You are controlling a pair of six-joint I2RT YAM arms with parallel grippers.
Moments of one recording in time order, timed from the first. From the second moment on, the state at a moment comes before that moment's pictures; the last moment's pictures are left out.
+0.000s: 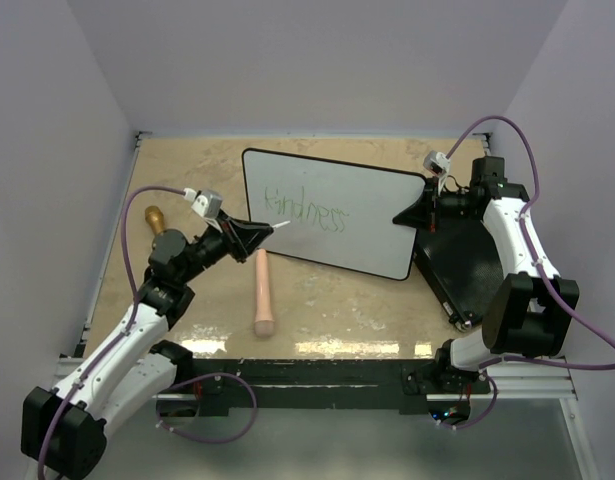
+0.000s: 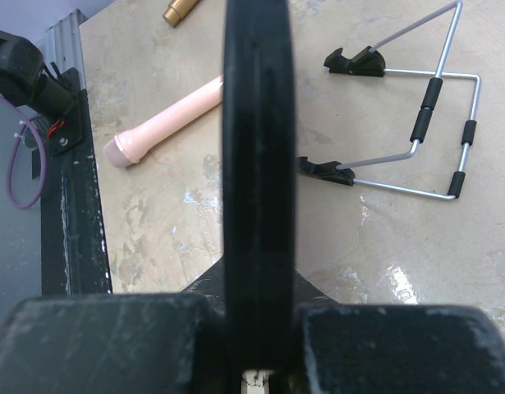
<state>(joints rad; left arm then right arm) -0.38 0.81 0.51 0.36 0.46 -0.46 -0.13 1.48 1.24 -0.91 -1.24 -0.78</state>
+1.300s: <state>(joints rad) -0.90 0.94 0.41 0.57 0.00 -0.41 -0.15 1.48 1.24 -0.92 -1.24 -0.78</state>
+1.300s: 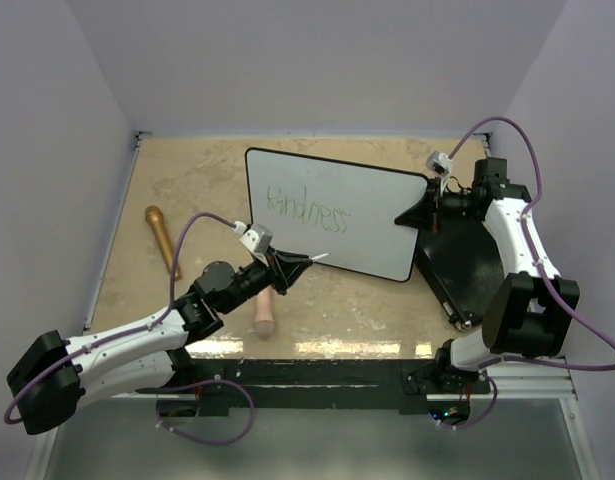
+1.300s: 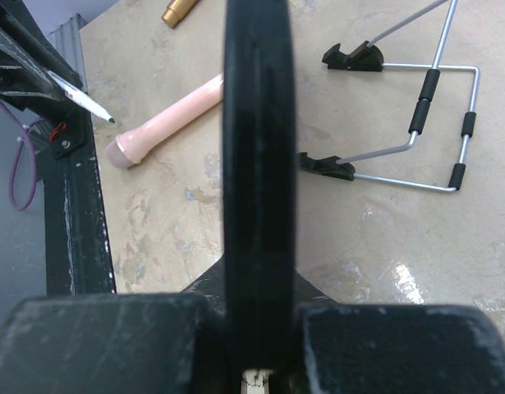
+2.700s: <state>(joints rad) -0.75 0.92 0.33 0.69 0.07 -0.43 -0.23 1.54 1.25 -1.15 -1.29 -1.09</state>
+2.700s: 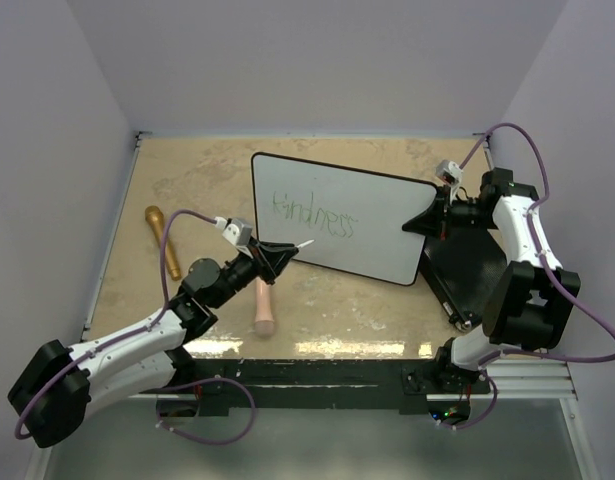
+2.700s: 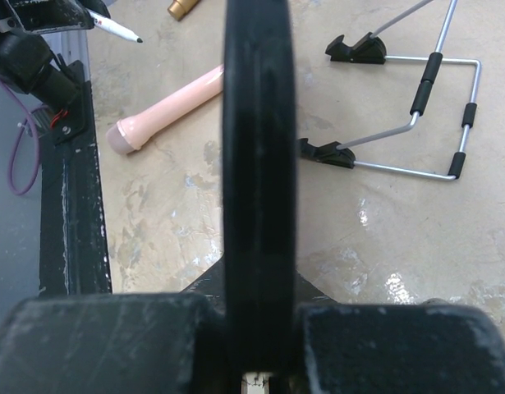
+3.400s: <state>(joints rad) -0.85 0.93 0.34 0.62 0.02 -0.50 -0.23 1.46 1.22 -0.97 -1.25 -0.81</state>
